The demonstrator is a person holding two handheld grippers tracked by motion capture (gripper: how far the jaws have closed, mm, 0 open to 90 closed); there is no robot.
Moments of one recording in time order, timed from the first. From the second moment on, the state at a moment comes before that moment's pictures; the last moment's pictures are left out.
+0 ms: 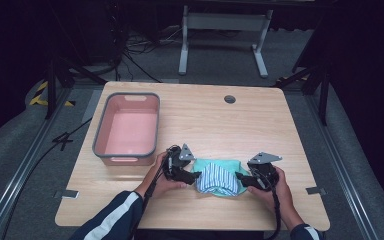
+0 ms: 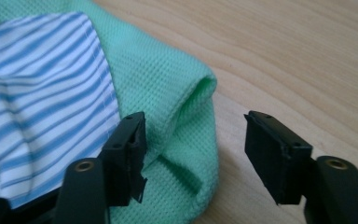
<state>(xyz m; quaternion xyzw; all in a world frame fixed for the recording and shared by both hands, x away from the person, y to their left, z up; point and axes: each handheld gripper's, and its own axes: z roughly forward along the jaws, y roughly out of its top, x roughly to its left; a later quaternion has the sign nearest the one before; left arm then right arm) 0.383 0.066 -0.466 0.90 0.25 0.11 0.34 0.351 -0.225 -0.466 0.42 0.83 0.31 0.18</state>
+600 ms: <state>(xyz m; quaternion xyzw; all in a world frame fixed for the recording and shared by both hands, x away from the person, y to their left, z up) 0.383 0.070 -0.478 0.90 0.22 0.05 0.38 0.343 -0.220 -0.474 0.41 0.83 0.34 0.15</state>
